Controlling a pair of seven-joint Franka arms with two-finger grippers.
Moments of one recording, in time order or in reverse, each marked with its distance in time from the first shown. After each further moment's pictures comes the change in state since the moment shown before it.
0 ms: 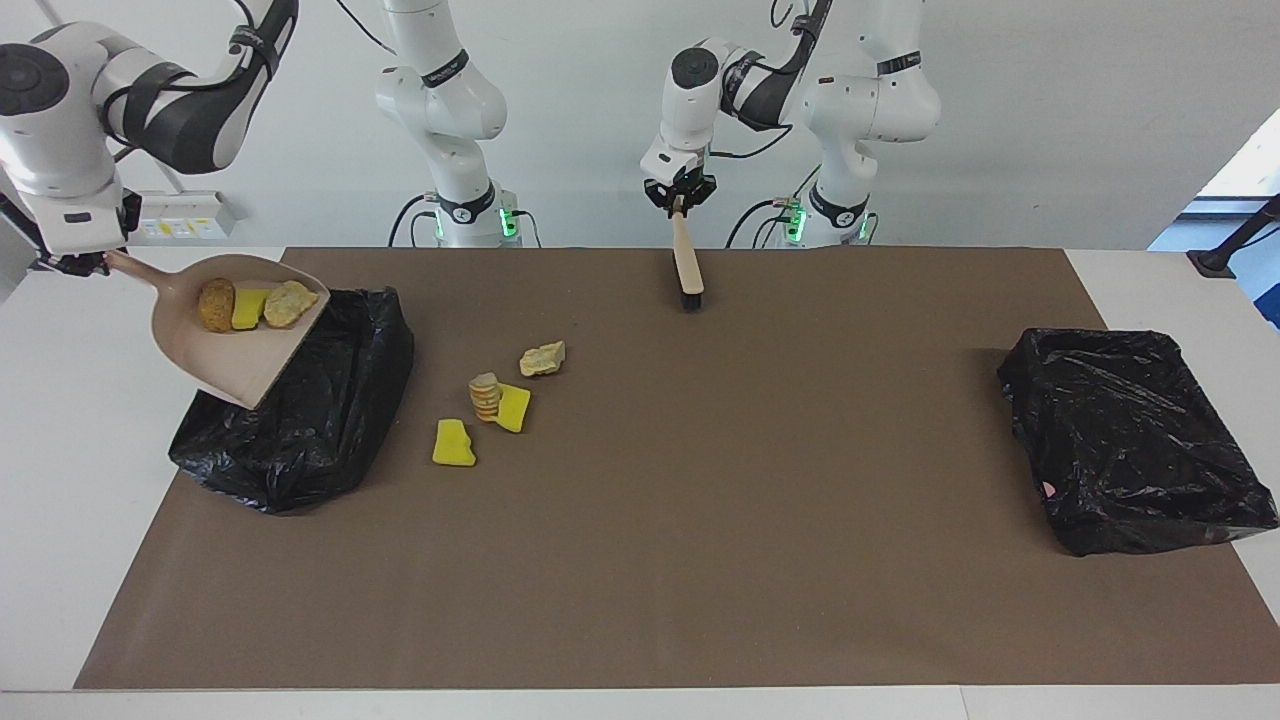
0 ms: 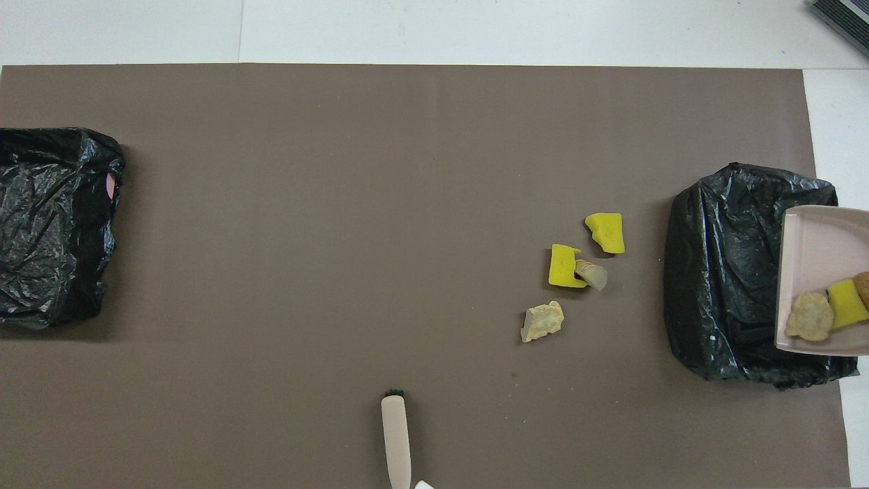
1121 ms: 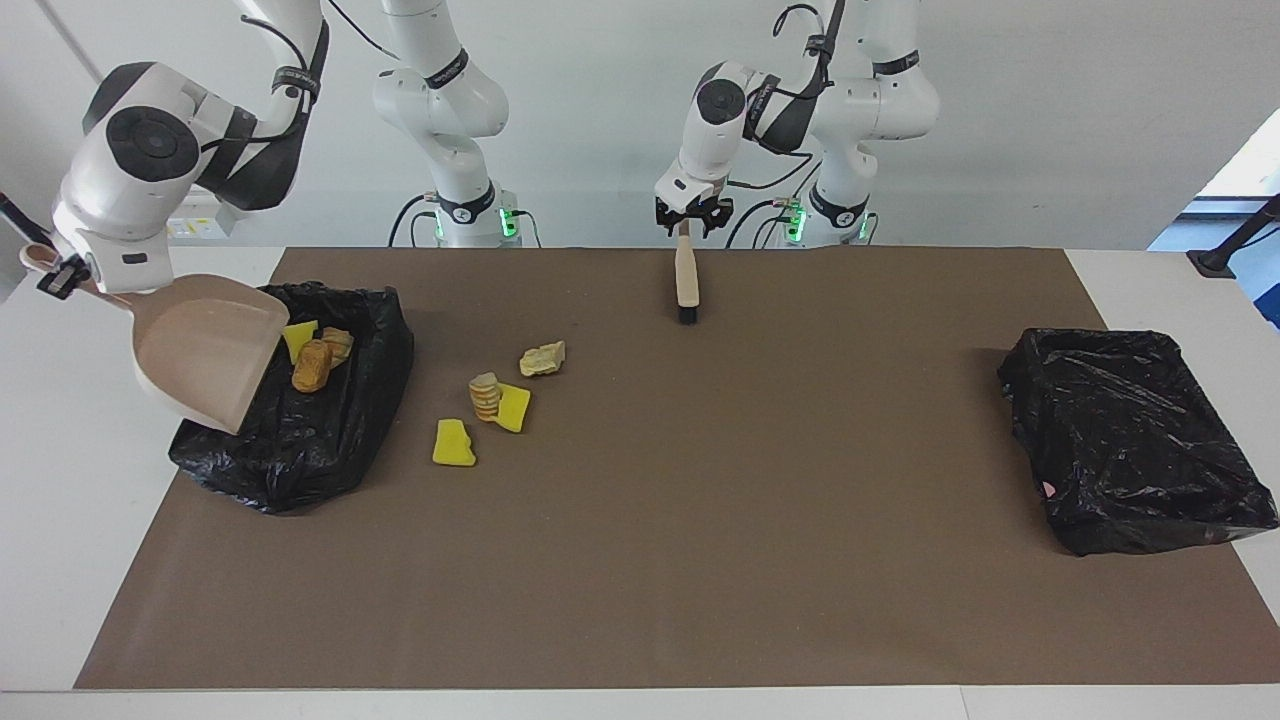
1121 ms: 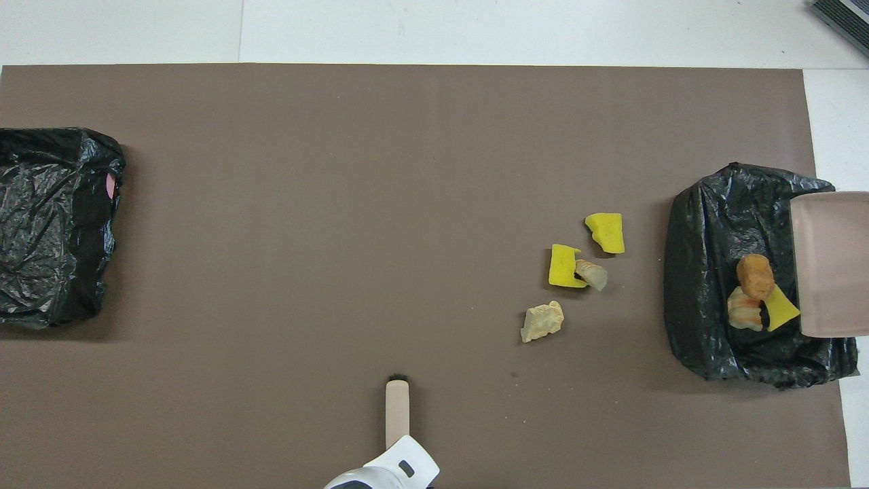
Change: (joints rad) left arm 0.152 0.063 0.015 0.009 0.003 0.024 0.268; right arm 0.102 0.026 0.010 -0.004 -0.291 0.036 0.123
